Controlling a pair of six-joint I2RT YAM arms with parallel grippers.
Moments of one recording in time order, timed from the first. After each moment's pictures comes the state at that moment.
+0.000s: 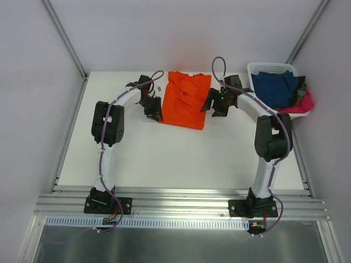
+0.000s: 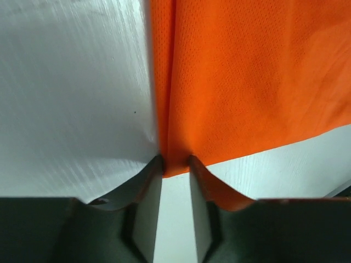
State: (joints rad) left arm -0.27 2.29 1.82 -0.78 0.45 -0.25; right arm 0.23 1.98 1.52 -0.54 -0.38 0.47
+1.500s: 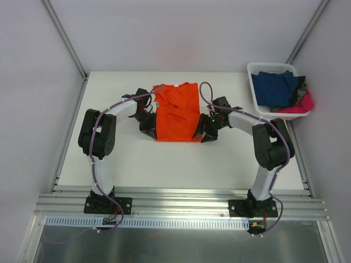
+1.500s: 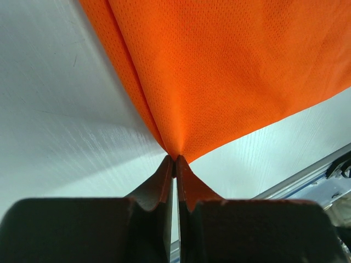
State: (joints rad) left arm -0.31 1.99 1.39 -0.78 0.45 -0.22; right arm 0.38 1.85 1.17 -0.48 -0.49 0.56
